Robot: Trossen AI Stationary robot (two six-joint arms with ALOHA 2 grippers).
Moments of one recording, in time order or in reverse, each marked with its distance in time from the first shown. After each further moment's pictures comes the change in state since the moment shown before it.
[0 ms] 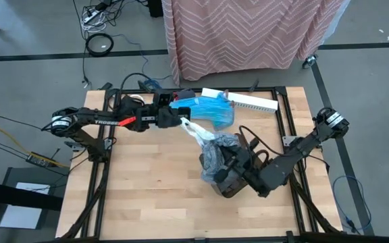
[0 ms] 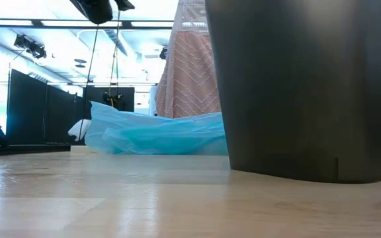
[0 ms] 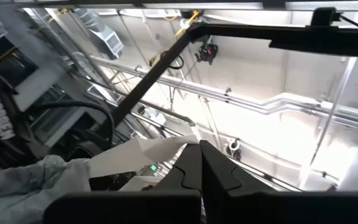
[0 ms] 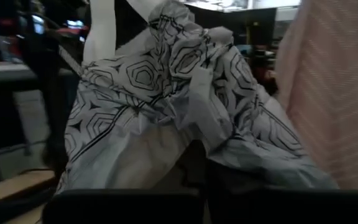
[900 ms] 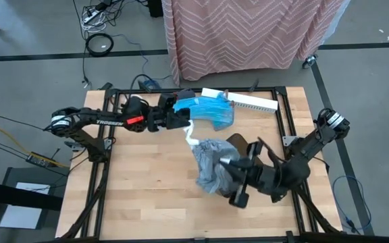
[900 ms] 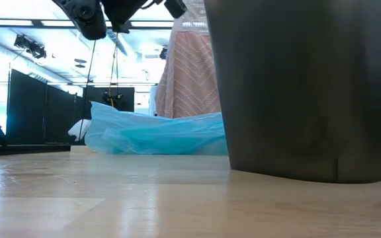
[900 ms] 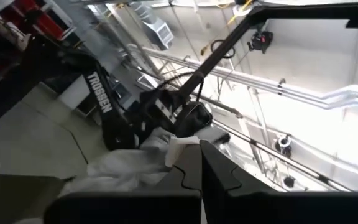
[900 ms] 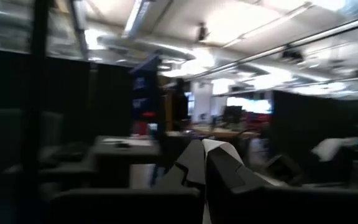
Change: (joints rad) left arm 0.054 0.002 -0.127 -0.117 0.017 0.149; right arm 0.094 0.000 0.000 0.576 -0.492 -0.534
